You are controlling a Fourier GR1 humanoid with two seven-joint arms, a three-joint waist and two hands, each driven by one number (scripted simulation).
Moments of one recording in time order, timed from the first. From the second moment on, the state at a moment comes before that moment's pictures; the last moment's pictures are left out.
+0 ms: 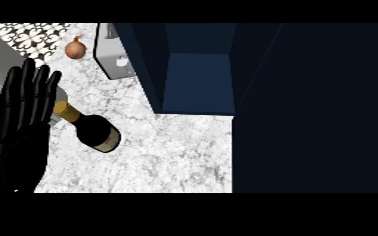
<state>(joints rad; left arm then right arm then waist) 0.00 0.09 -0.02 -2.10 0.00 0.02 -0.01 0.00 -0.09 0.00 -2.10 0.00 0.01 -0.02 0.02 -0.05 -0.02</state>
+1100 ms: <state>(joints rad) -0.31 0.02 0.17 -1.85 0.02 0.38 0.19 0.17 -0.12 0.04 -2.36 -0.21 0.14 0.26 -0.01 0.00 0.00</state>
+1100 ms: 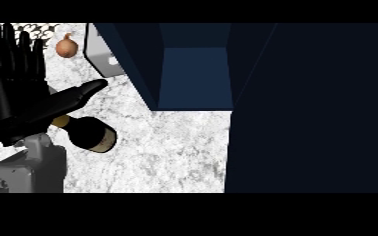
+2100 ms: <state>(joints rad) -0.25 0.03 0.08 -1.91 -0.03 0.47 0.23 0.12 -0.09 0.05 -2.41 -0.17 0.14 0.40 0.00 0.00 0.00</state>
